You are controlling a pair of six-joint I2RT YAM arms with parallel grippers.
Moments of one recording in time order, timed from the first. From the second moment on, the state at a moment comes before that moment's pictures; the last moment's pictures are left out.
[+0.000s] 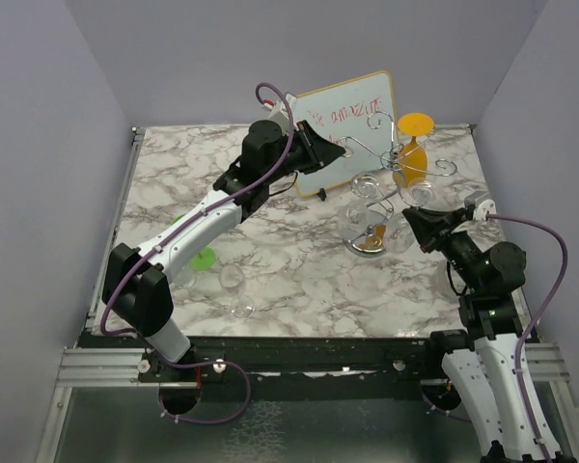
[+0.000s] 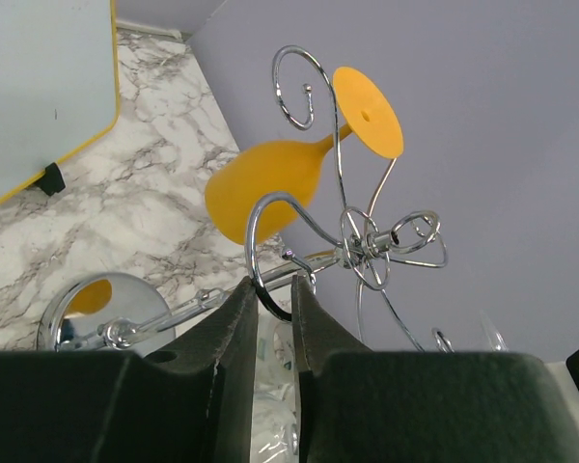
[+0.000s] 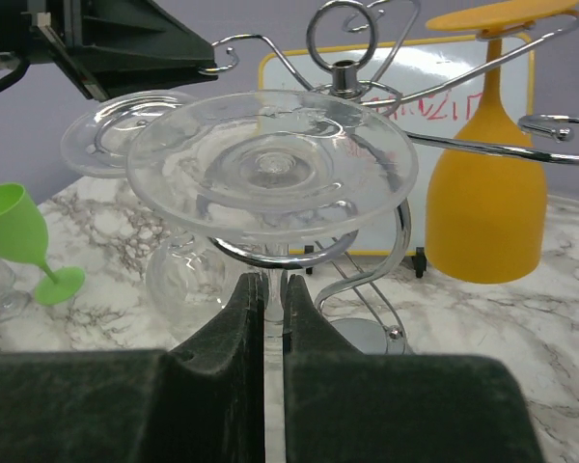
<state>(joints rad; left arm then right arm) -0.63 1.61 1.43 0.13 0.25 -0.87 0.06 0.47 0.55 0.07 -0.47 0.16</state>
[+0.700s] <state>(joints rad) -0.63 1.58 1.44 0.06 0.29 -0.79 0.07 0.55 0.56 0.00 -0.38 0.25</state>
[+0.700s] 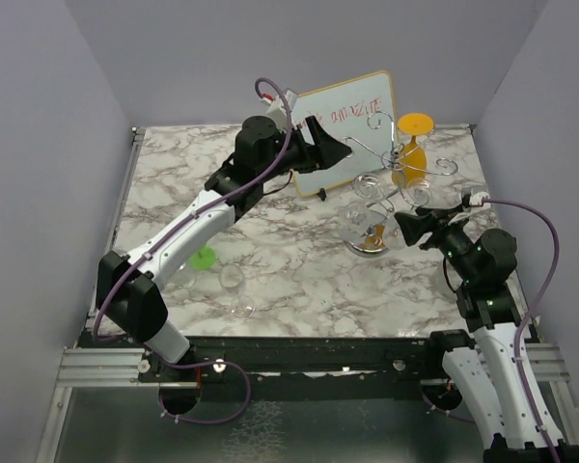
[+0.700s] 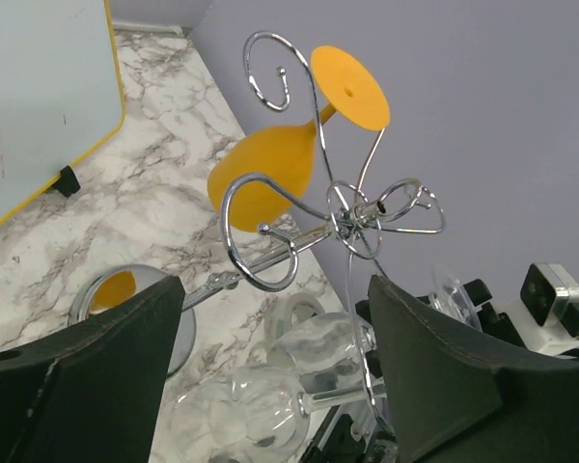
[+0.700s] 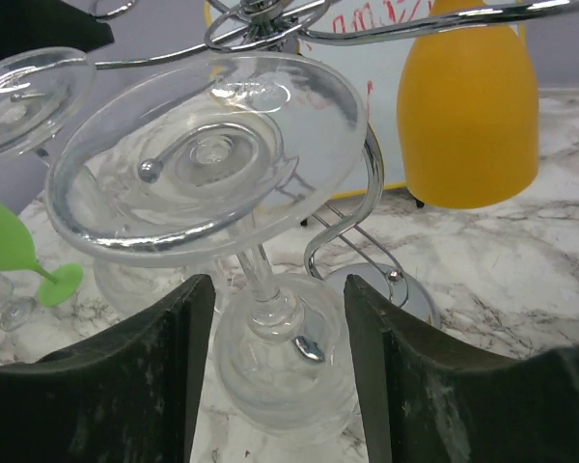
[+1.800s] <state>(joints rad) -0.59 0.92 1.40 -0.98 0.08 -0.42 0.07 0.47 1.01 -0.68 -0.02 0.58</state>
